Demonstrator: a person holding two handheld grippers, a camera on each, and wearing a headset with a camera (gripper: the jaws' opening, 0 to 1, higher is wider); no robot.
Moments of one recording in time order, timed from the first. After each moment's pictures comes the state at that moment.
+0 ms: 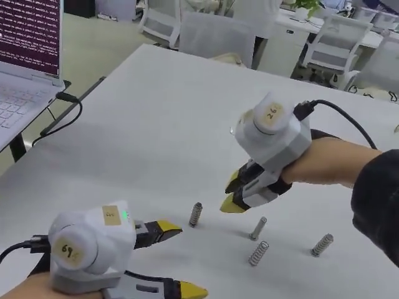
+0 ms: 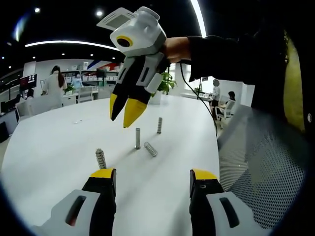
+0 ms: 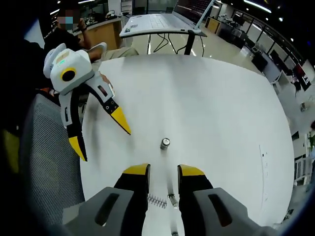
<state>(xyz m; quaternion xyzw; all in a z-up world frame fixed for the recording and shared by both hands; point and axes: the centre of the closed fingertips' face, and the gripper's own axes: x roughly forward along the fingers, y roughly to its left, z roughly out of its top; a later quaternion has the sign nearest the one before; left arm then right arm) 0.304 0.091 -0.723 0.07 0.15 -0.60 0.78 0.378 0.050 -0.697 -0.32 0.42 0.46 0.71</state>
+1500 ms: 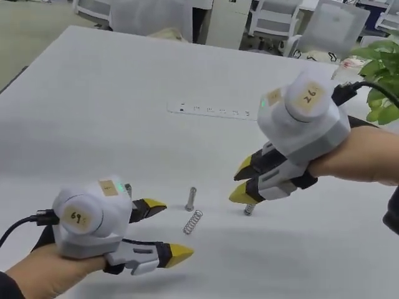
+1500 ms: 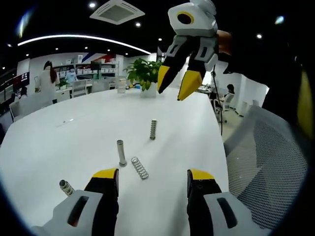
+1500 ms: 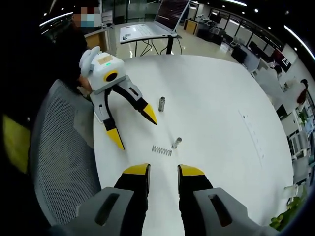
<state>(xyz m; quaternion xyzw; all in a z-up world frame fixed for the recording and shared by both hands) 0.314 0.003 -0.731 0.10 0.18 -0.61 0.77 0.303 -0.061 -0.659 -0.28 0.41 0.40 0.77</state>
